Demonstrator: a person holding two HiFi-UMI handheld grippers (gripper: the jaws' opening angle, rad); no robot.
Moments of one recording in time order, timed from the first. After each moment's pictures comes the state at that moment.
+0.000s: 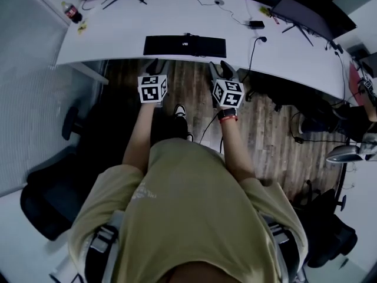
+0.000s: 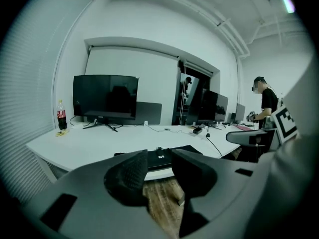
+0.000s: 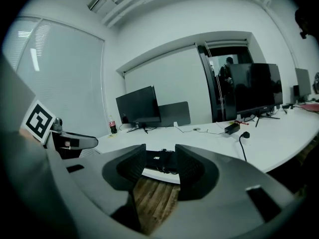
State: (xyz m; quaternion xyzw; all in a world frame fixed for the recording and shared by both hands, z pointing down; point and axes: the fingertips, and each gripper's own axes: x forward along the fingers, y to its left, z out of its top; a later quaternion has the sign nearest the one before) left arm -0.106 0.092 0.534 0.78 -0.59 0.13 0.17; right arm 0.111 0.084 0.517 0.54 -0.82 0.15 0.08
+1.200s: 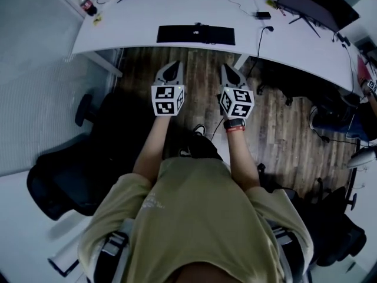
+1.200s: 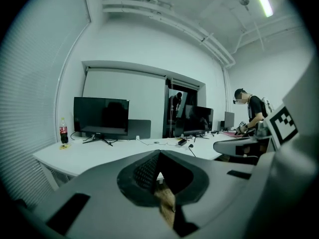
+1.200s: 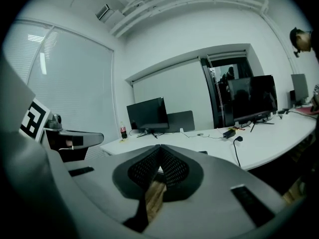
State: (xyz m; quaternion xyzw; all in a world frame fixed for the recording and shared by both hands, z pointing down) left arm -0.055 0.225 0.453 0.80 -0.58 0.08 0.10; right arm 0.107 0.217 0.457 0.53 -0.84 0.13 0.05
